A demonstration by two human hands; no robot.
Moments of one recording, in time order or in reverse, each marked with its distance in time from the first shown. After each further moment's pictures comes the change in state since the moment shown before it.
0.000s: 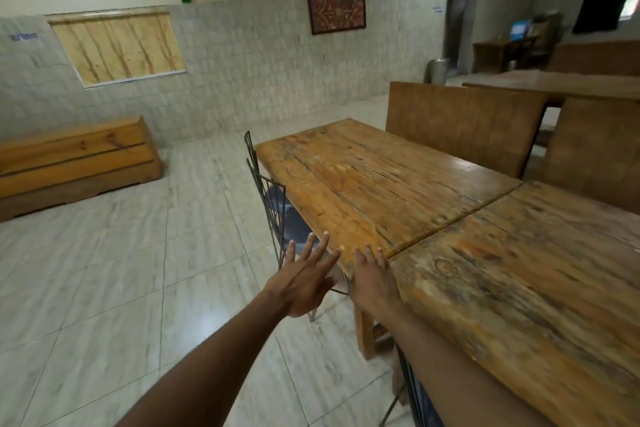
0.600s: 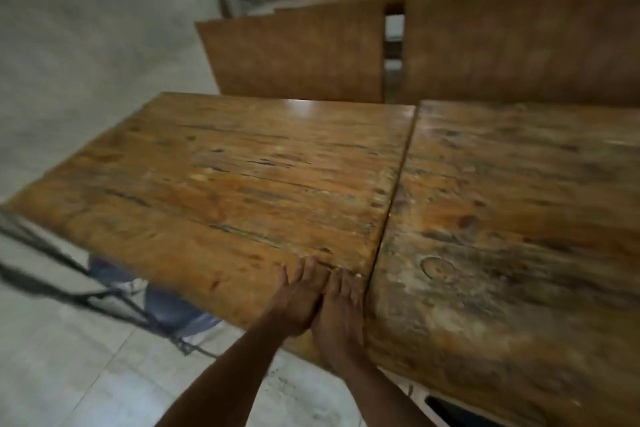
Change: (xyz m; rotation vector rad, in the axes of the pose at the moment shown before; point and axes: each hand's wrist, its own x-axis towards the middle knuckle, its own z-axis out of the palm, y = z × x) left_hand 0.414 -0.118 0.190 0.066 -0.404 0.550; right_hand 0.318 0.064 0.137 0.342 0.202 0.819
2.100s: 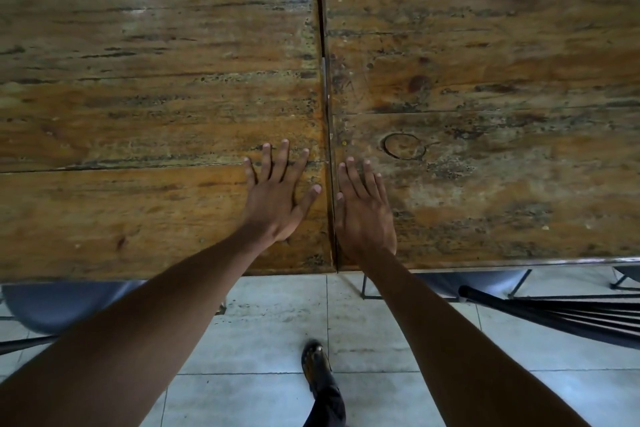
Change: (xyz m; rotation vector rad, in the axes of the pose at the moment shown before) left_hand 0.115 -0.014 0.078 -0.106 0.354 0.275; right_hand 0.031 0.102 0.034 -0.224 0.371 0.091
